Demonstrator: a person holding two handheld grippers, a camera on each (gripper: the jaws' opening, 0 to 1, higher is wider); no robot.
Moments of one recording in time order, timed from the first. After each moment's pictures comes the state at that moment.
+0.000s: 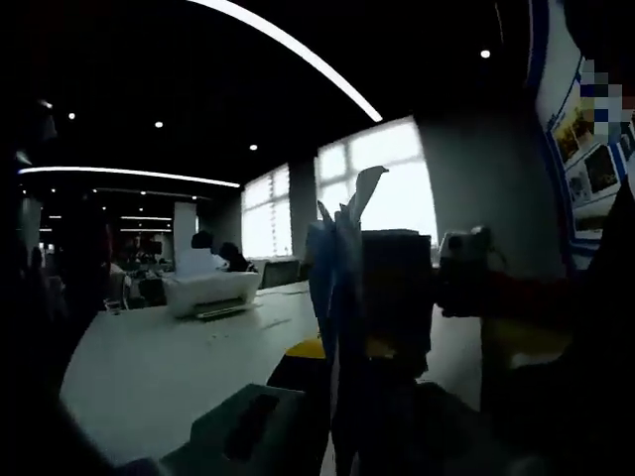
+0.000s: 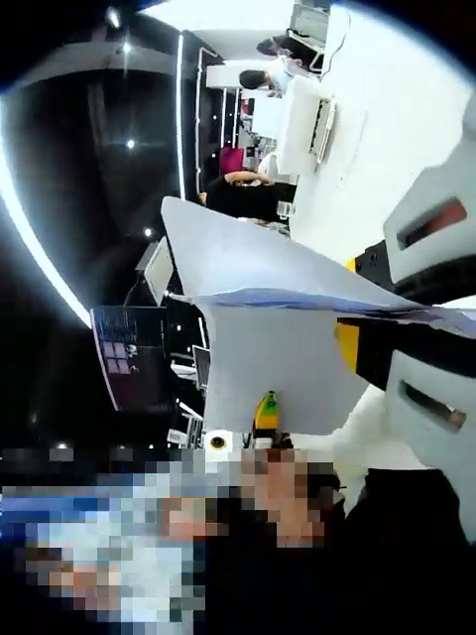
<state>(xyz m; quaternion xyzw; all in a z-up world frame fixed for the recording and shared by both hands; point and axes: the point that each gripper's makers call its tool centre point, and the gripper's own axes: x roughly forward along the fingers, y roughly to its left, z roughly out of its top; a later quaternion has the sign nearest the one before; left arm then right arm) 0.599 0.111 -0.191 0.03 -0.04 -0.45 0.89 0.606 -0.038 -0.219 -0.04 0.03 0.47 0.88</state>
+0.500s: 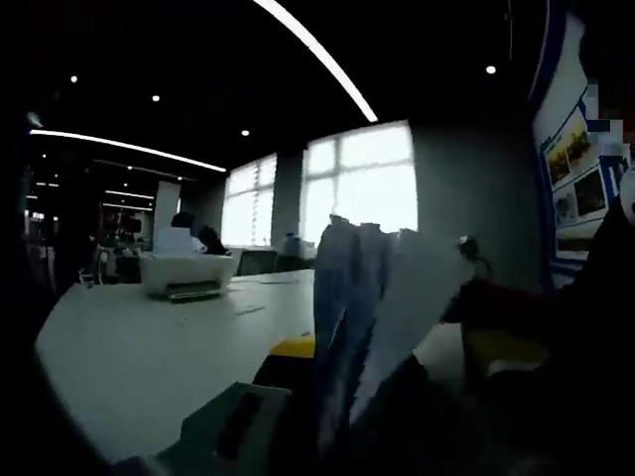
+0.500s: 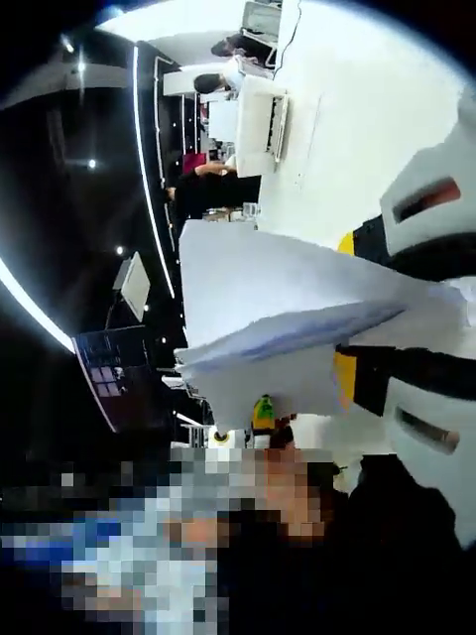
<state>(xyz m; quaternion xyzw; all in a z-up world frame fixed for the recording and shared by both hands) 0.605 0.099 -0.205 -0.02 -0.01 -0.51 0.86 0.591 -0.057 -0.232 -0.01 0.04 0.49 0.87</state>
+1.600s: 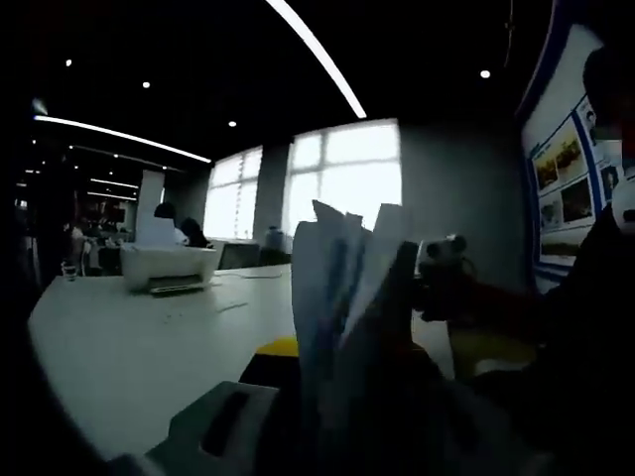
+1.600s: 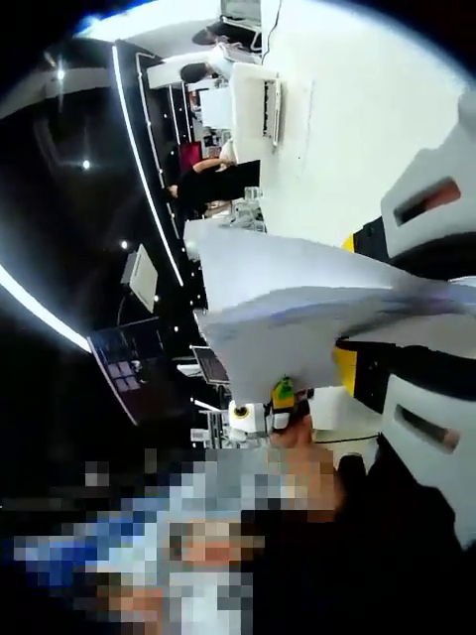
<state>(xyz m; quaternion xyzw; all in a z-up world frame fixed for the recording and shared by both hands) 0.615 0.087 -0.208 -0.03 0.00 -0.54 0.84 0.590 -0.059 -0.224 0.03 0.04 0.51 0.86</state>
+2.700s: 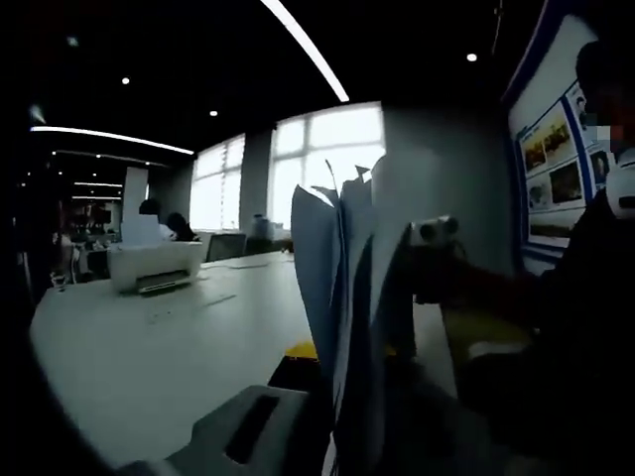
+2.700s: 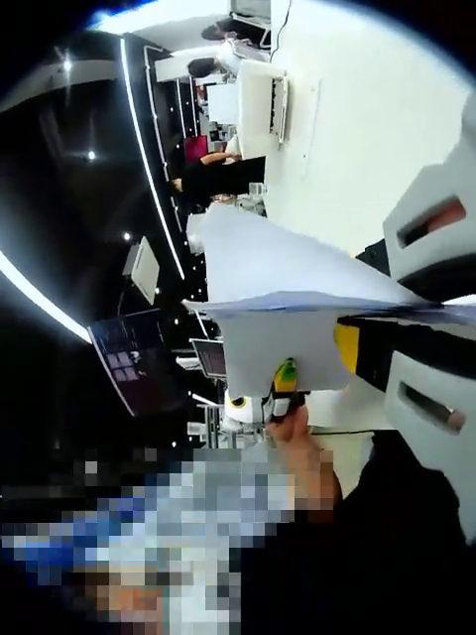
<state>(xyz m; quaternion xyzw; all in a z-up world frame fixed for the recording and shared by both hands) 0.604 0.074 -0.209 0.01 0.02 -0.57 0.82 0.589 -0.062 -0.222 0.02 0.03 0.51 0.86</state>
